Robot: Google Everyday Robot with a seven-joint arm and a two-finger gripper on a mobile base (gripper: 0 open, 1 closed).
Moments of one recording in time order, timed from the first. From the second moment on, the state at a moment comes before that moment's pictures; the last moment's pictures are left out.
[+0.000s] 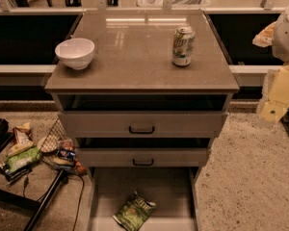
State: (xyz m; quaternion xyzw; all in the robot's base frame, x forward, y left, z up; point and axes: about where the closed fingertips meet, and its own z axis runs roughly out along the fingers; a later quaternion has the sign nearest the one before) arm 0.438 -0.217 0.977 -0.60 0.78 -0.03 0.16
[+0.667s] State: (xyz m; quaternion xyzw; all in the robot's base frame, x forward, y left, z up) arm 0.435 -0.221 0.949 -0.58 0.80 -0.06 0.16
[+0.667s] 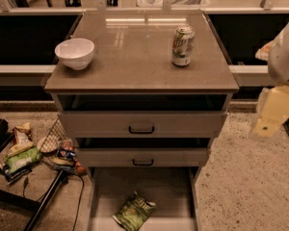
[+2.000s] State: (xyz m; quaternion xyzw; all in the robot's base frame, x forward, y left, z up) arm 0.460 -0.248 0.660 -0.52 0.84 -0.02 0.15
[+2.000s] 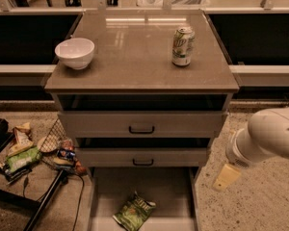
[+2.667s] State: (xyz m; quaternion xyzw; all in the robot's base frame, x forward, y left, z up) arm 0.464 -0.244 0.661 -0.51 0.84 -0.02 0.17
